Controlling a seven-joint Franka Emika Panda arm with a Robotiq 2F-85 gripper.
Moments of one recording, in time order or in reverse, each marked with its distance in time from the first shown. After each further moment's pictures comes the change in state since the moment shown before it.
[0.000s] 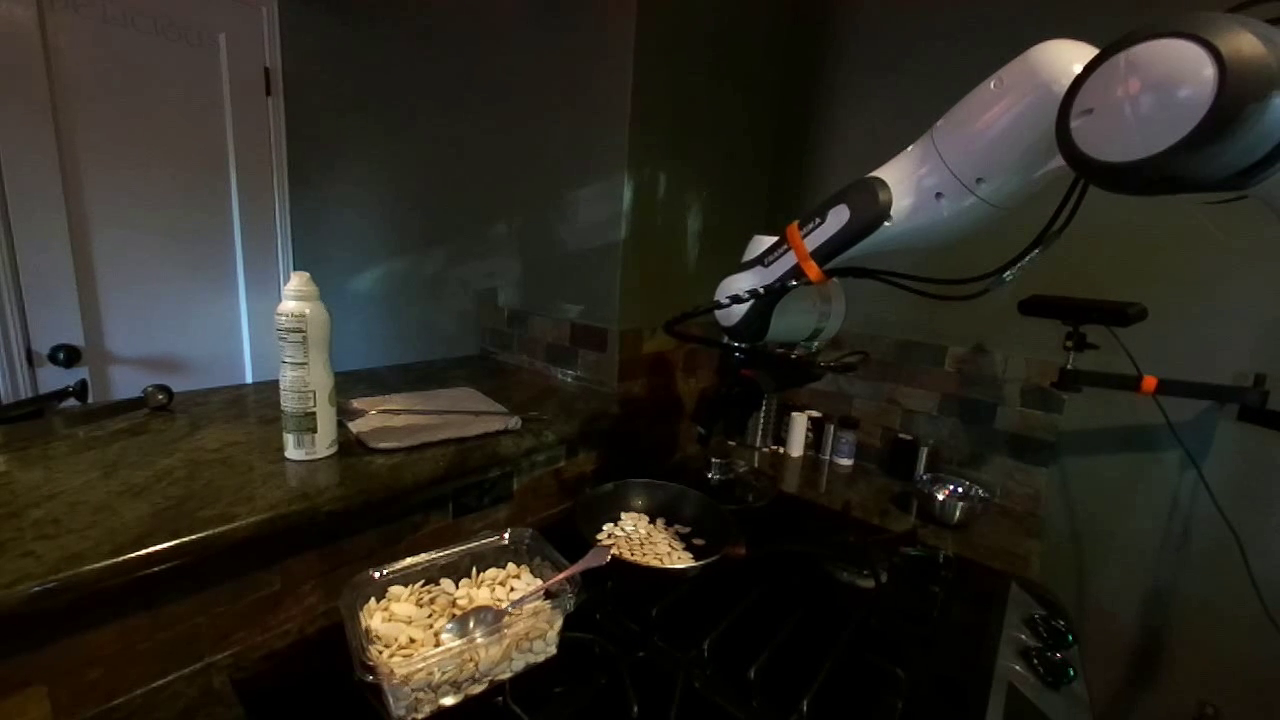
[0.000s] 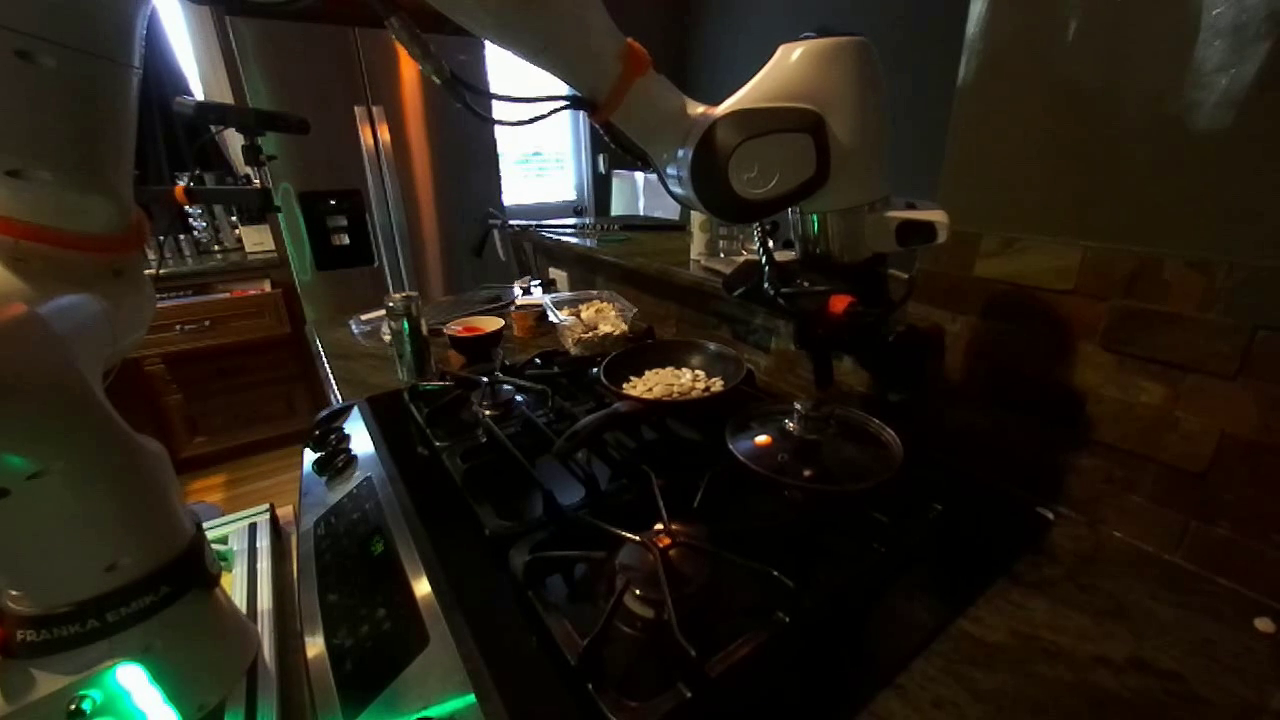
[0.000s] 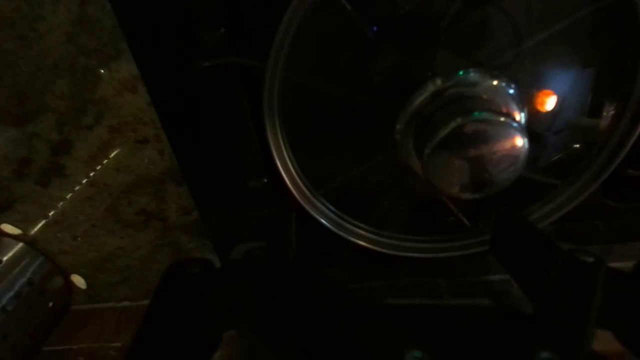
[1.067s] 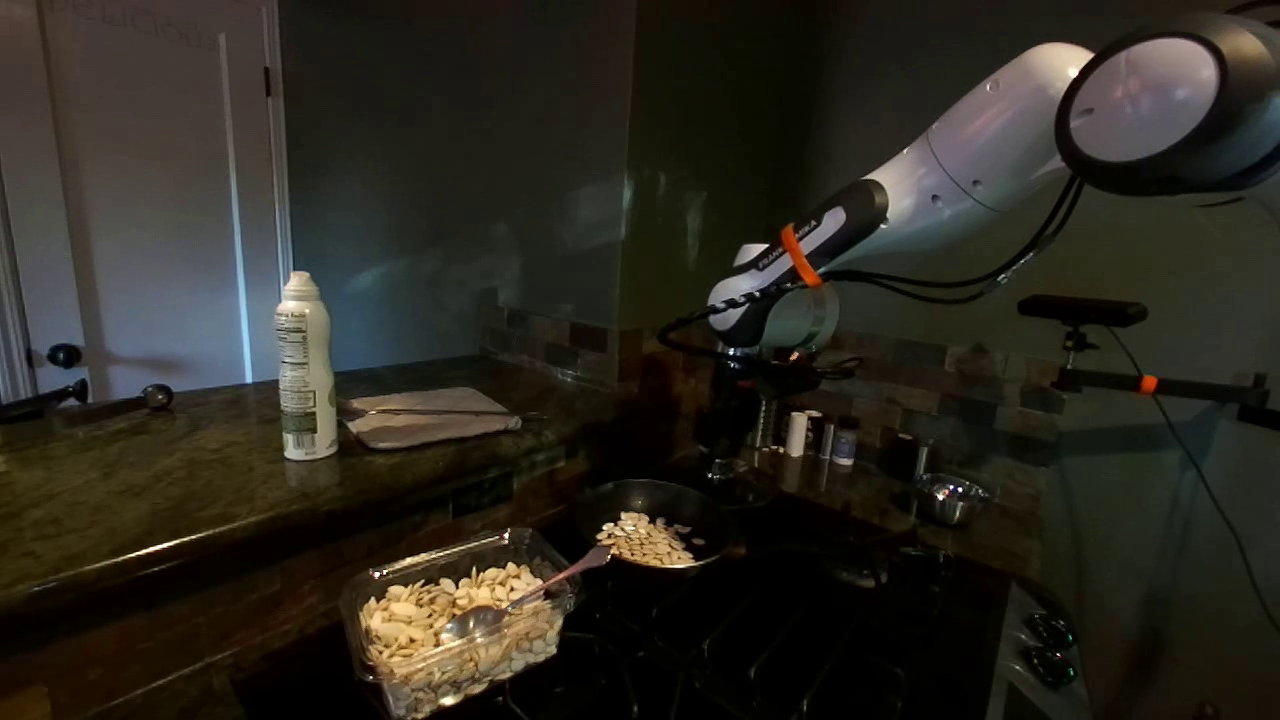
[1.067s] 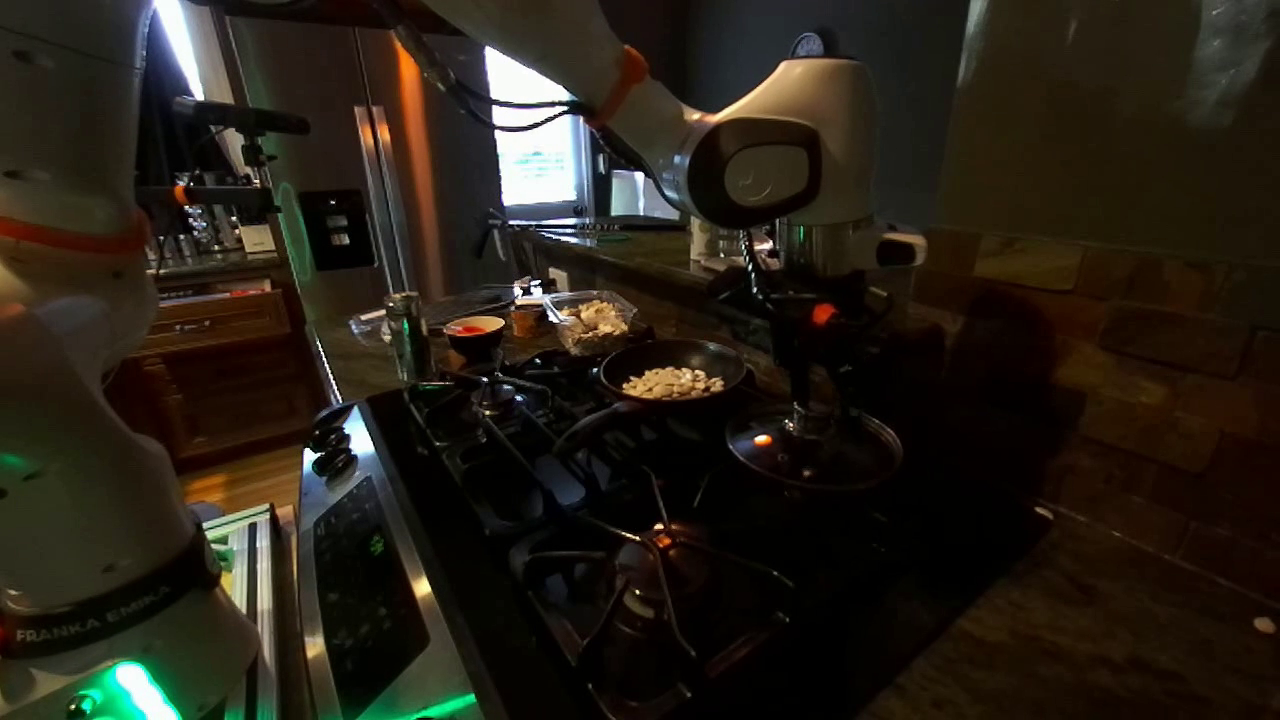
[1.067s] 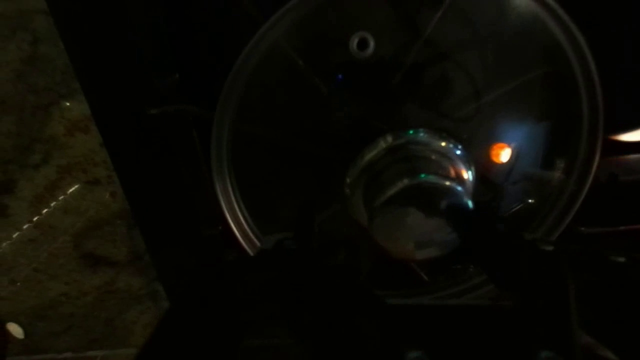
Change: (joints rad) arm -0.020 0.007 0.046 -0.004 -0.005 -0.086 -0.018
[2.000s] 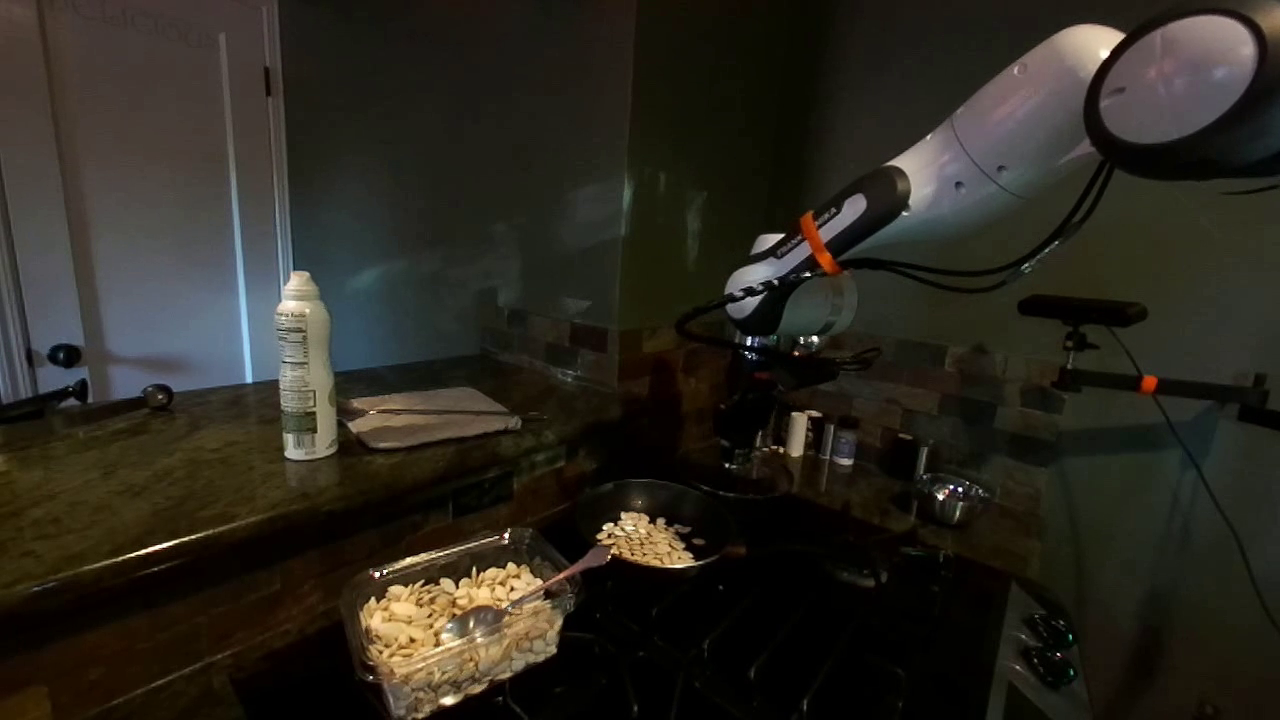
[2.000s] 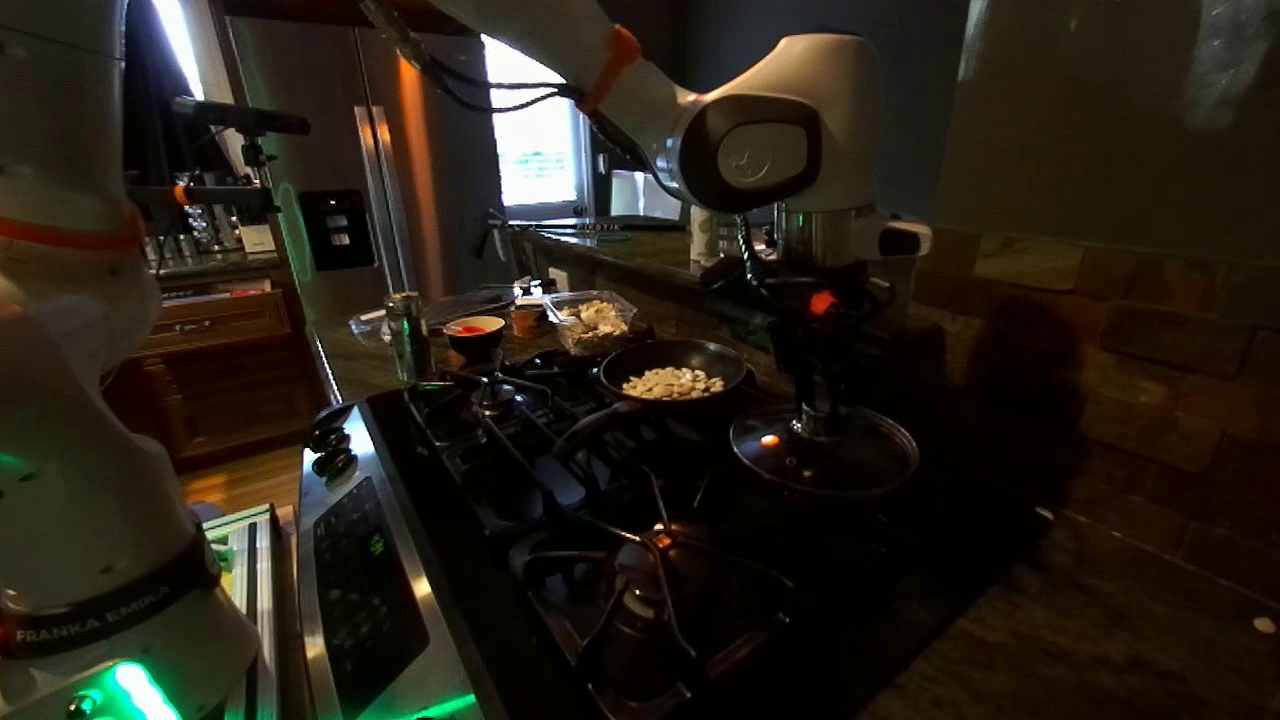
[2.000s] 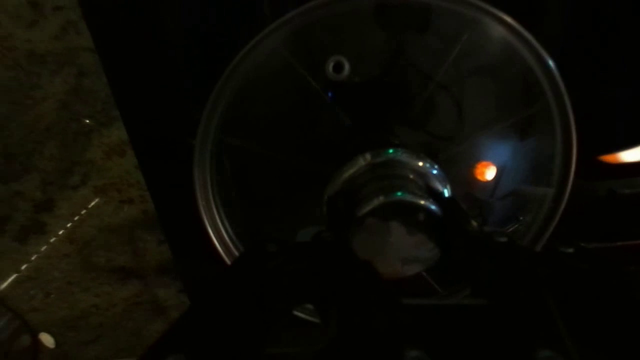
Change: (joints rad) arm -0.026 -0.057 -0.006 -0.038 -0.013 -0.035 -0.016
